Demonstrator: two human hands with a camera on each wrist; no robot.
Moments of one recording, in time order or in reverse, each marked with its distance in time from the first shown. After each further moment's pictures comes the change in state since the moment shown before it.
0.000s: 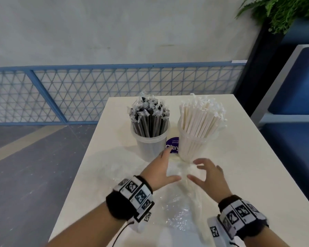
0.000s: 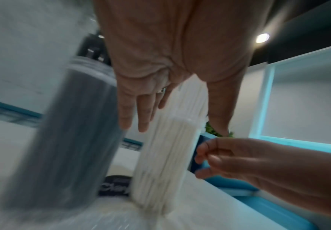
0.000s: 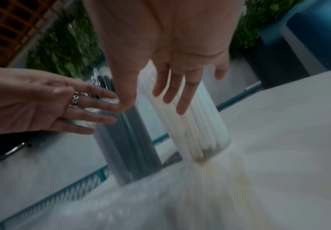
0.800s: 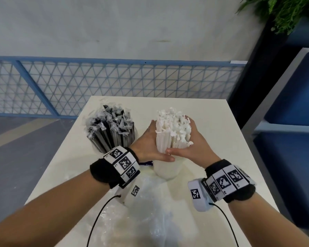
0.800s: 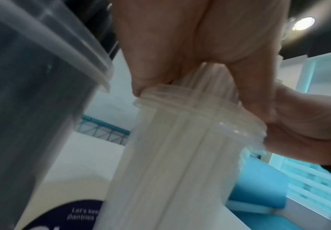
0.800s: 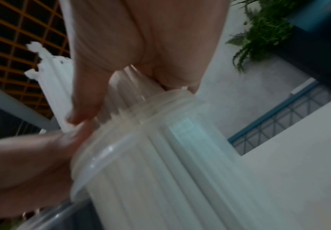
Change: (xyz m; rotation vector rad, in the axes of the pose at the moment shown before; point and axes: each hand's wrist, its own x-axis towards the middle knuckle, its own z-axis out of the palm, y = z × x) left_hand 0.139 0.036 -0.016 -0.166 0.010 -0.092; right_hand 0.136 0.007 -0.088 0.503 -0.154 -0.163
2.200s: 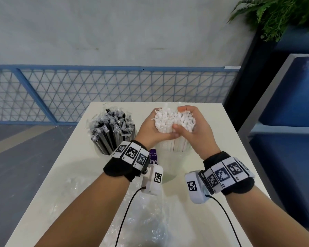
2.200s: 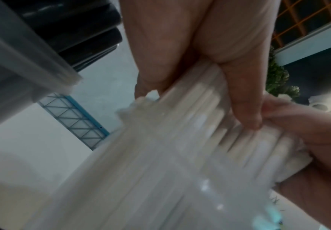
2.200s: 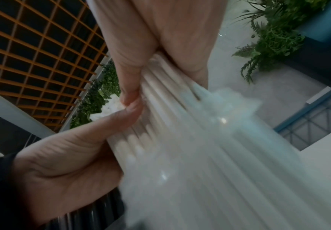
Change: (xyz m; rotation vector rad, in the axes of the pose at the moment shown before) left_hand 0.000 0.040 -0.010 -0.651 0.276 0.205; right_hand 0.004 -0.038 -0.008 0.076 0.246 -0.229
